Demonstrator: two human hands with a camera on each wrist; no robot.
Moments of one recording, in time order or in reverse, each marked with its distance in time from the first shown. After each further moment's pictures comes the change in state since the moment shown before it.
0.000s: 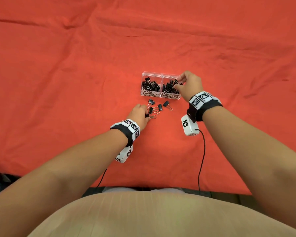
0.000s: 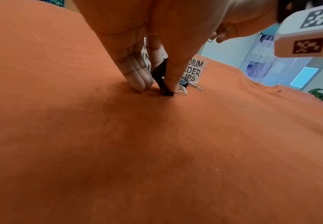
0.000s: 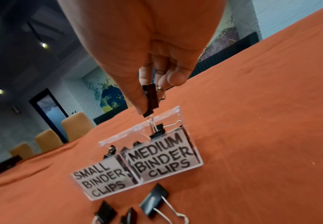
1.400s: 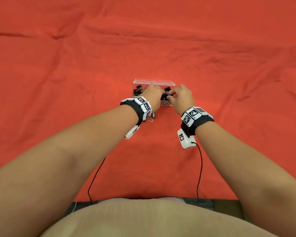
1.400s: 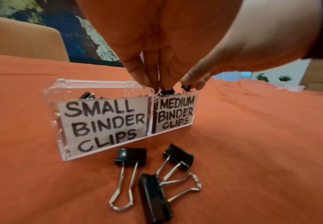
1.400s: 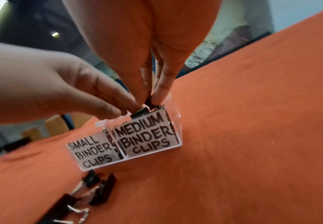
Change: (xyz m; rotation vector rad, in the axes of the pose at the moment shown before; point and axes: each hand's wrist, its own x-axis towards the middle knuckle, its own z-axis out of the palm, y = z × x) left_hand 0.082 0.082 -0.031 0.327 -0.072 0.417; right_hand -0.002 0.021 0.015 -0.076 -0.041 -0.068
